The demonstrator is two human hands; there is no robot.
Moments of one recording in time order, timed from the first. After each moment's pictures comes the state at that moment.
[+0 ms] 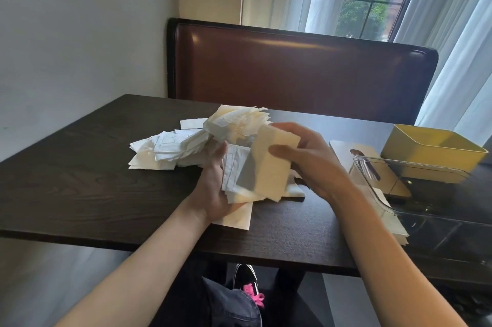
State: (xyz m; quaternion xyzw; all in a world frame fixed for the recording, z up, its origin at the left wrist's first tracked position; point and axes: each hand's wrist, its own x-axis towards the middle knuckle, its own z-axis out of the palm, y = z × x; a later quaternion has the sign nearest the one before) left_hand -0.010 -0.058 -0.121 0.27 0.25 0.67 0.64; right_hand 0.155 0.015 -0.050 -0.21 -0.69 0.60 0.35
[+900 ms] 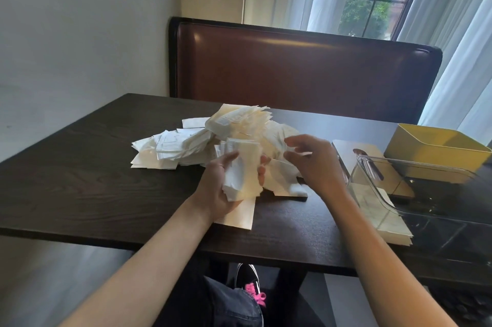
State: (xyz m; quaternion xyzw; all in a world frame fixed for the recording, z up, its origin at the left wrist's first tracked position) left_hand -0.009 -0.059 -0.117 0.19 0.30 0.67 0.65; right_hand 0.155 0.038 -0.078 -0.38 -0.80 0.25 0.39
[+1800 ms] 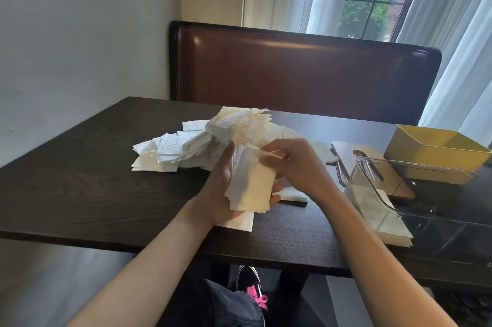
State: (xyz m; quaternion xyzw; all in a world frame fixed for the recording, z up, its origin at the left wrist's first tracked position) left_hand -0.004 -0.063 -0.117 0.27 0.28 0.60 0.69; right_hand 0.137 0.024 -0.071 -0.29 -0.83 0.33 0.33
